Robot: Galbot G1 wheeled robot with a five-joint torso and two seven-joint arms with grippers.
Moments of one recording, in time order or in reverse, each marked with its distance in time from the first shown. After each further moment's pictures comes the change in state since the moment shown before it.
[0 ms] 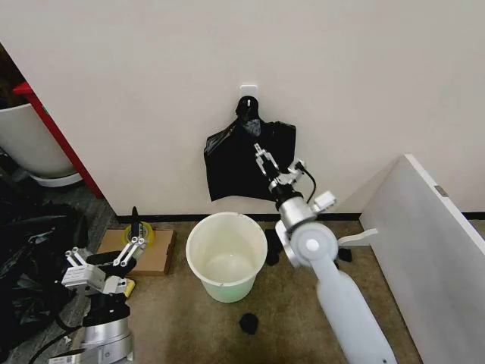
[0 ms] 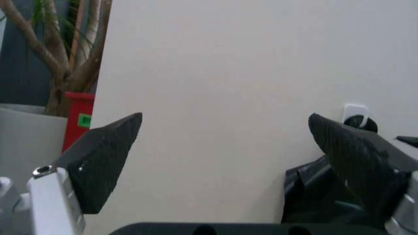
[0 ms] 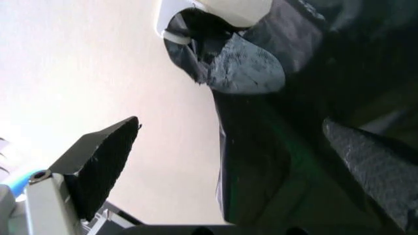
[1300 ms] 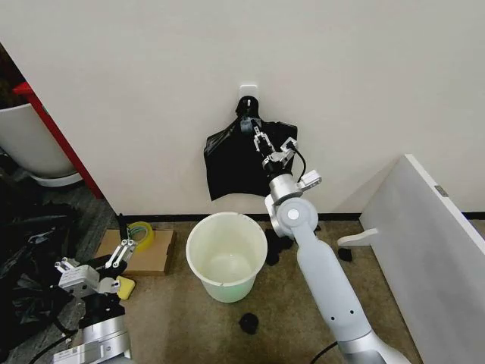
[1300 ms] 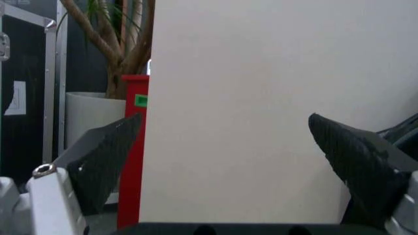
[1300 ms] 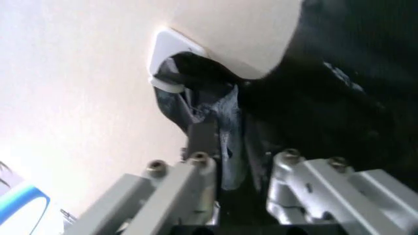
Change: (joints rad) left arm -0.007 0.031 0.007 0.038 0.131 0.083 -0.245; right arm 0.124 0.059 0.016 -0.194 -0.052 0.092 -0.141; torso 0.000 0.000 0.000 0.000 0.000
